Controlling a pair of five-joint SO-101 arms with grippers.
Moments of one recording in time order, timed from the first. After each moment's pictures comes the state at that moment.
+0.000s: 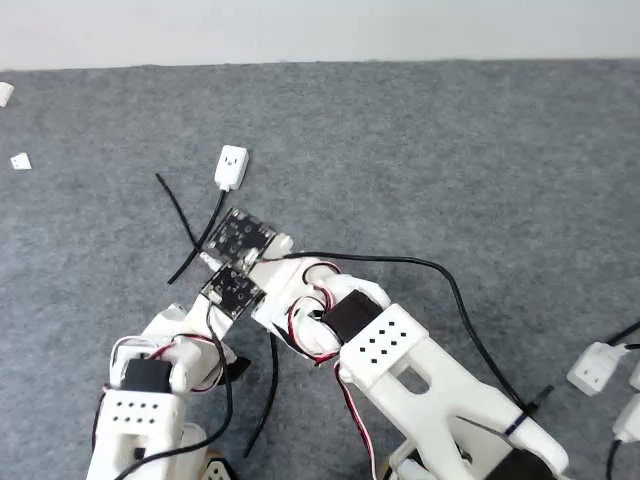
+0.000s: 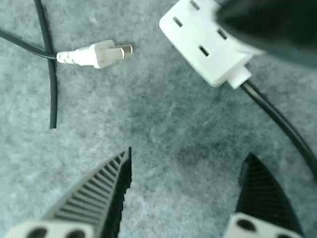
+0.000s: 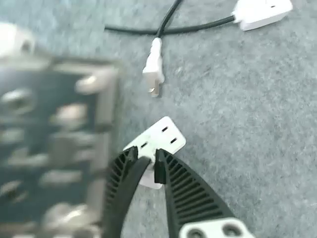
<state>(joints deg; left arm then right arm) 0.1 -64.9 86.0 54.6 -33.4 -44.3 -27.7 43.3 43.4 10.6</state>
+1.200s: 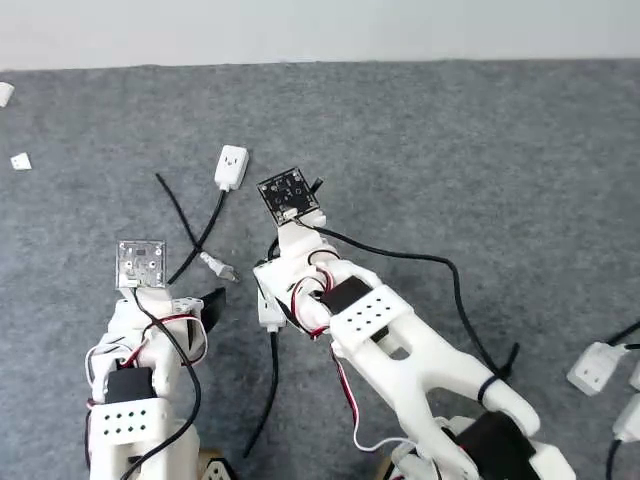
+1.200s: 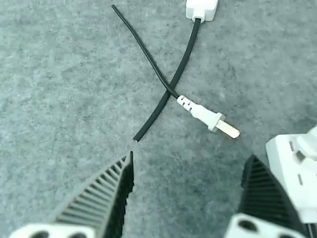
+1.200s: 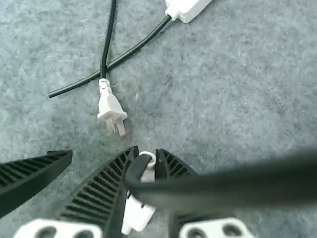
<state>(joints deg) -11.6 -68.2 88.2 39.5 -2.2 -39.7 -14.3 45.4 25.5 -9.5</state>
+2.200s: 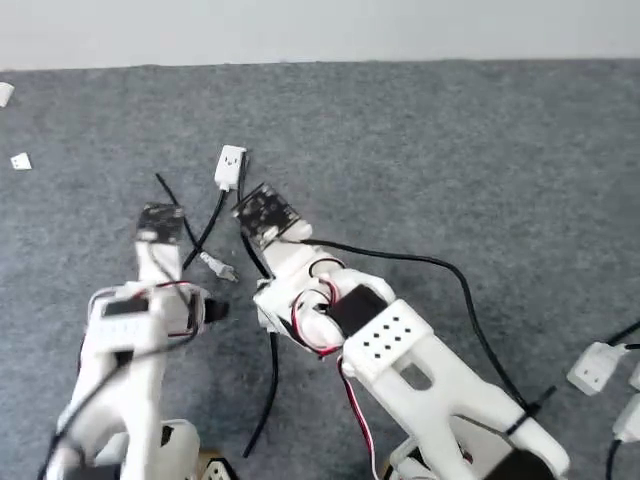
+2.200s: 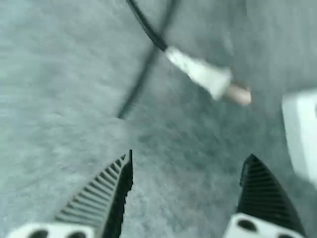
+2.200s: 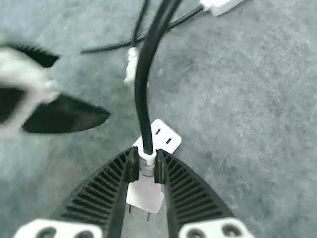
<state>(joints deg) -10.5 -23.7 63.3 45.5 -11.9 -43.3 -28.1 42.6 46.4 4.1</state>
